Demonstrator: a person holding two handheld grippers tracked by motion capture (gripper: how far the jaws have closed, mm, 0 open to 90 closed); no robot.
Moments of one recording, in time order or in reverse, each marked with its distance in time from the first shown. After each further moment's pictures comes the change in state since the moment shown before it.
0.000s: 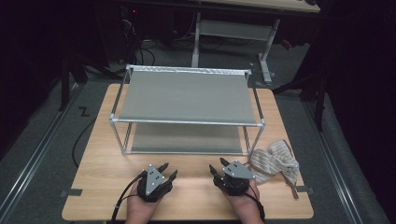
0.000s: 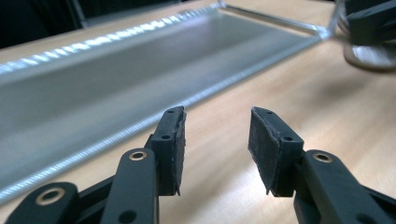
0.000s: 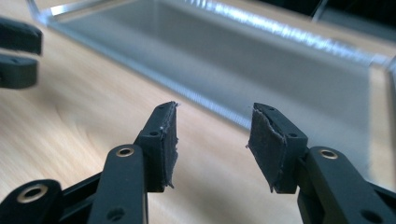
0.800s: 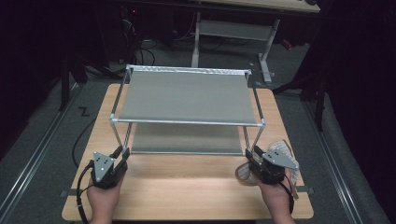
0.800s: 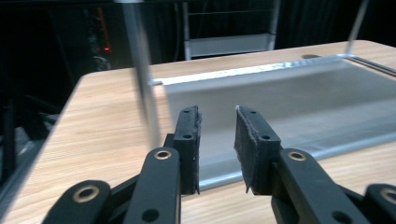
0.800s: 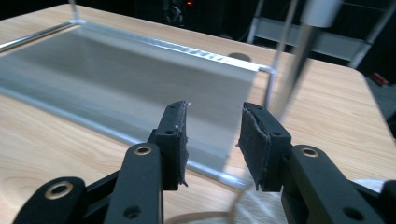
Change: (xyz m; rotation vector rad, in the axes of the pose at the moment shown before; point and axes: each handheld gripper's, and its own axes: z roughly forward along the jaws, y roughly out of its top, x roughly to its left) left arm 0.094 0.006 -0.060 -0.118 0.330 -0.182; right arm -0.086 0.012 -0.047 -0.061 -0.160 0.115
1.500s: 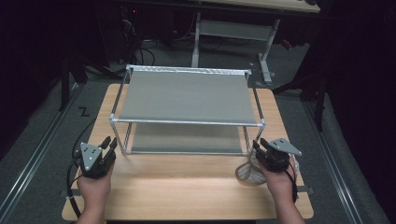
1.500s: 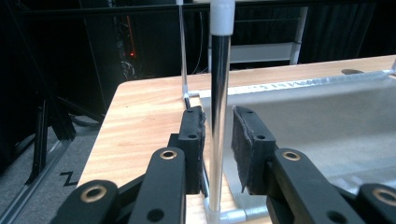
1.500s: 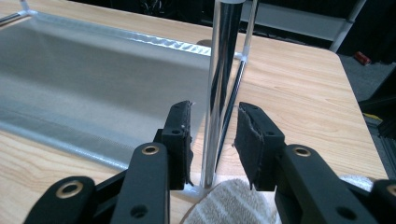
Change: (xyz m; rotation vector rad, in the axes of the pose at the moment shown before) left arm 0.039 0.011 0.009 -0.021 0.105 -0.020; right arm -0.038 0.003 0.028 0.060 -0.063 0.048
